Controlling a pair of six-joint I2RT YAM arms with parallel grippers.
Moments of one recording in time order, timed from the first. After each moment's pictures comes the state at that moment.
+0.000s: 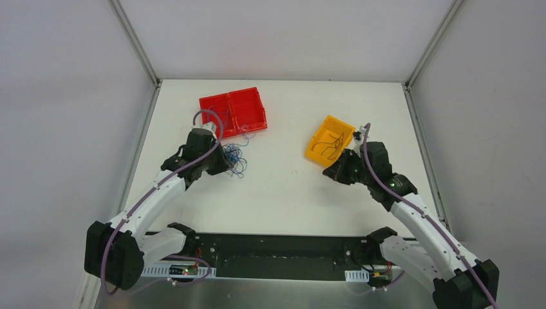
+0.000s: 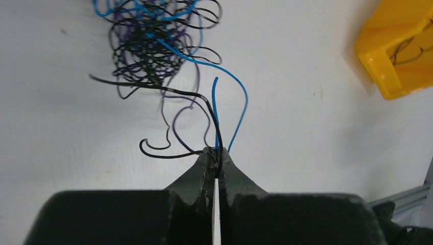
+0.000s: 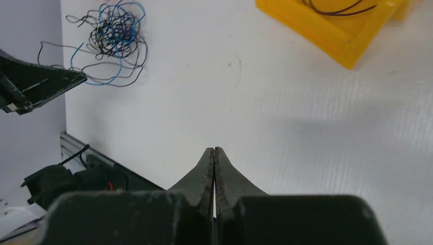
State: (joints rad) left arm -0.32 1.06 0.72 -0.45 0.06 -0.65; right arm 0.44 0.84 0.67 -0.48 -0.18 0.67
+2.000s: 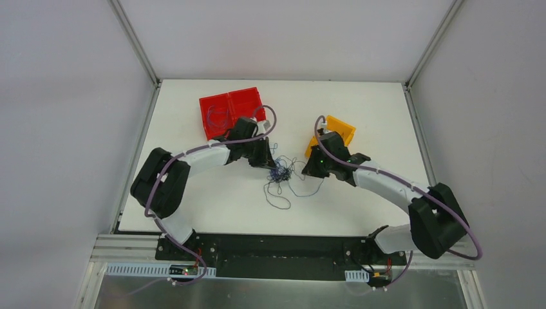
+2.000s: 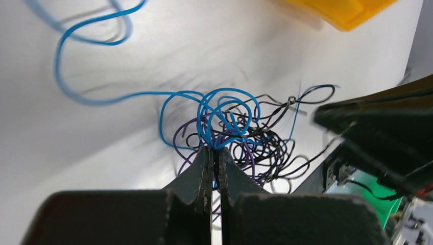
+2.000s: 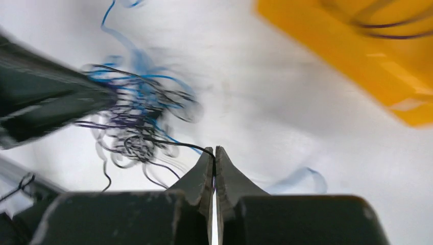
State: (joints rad) left arm -0.57 1.72 1.00 -0.13 0.44 -0.56; right arm 0.65 1.40 0.79 -0.24 -0.11 0.70
